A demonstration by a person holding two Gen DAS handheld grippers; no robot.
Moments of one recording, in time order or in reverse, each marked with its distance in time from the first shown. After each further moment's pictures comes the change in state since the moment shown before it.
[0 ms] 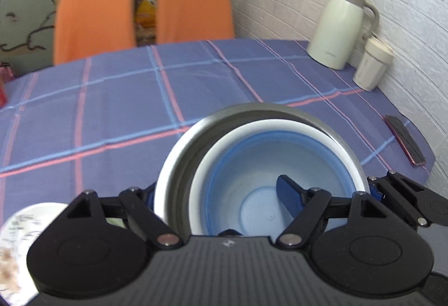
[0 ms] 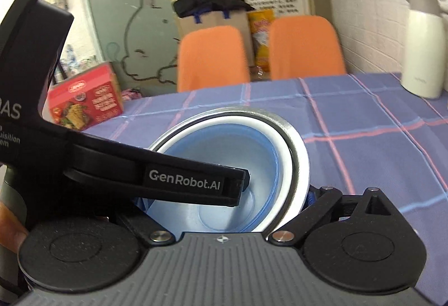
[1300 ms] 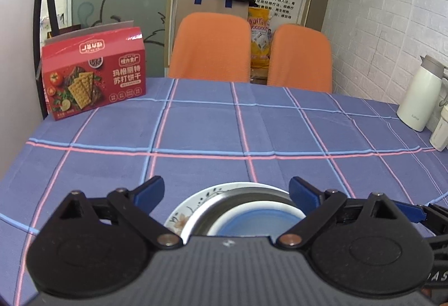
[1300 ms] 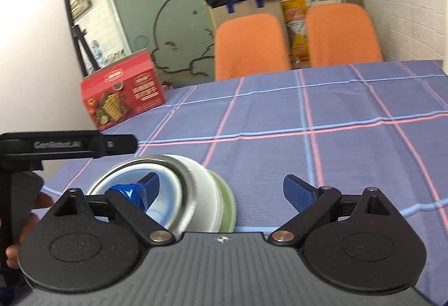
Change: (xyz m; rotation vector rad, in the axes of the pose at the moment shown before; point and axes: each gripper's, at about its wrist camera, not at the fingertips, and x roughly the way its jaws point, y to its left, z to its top) left arm -0.096 0.119 -0.054 -0.194 -0.213 0.290; right arm 0.013 0.048 -0.013 0.035 0.034 0.081
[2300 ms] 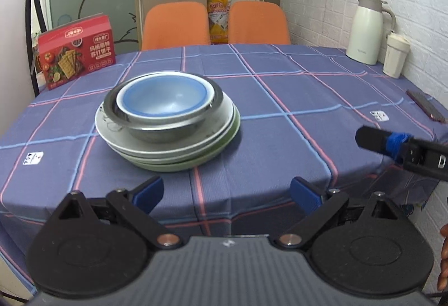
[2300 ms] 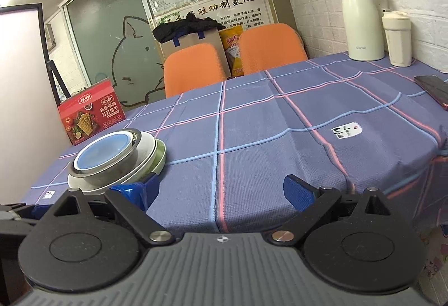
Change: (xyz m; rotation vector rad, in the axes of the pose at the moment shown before) left arm -0.100 -0.101 -0.153 0.157 0.025 -0.030; right arm -0.131 -0.040 -0.099 0.115 -0.164 -0.169
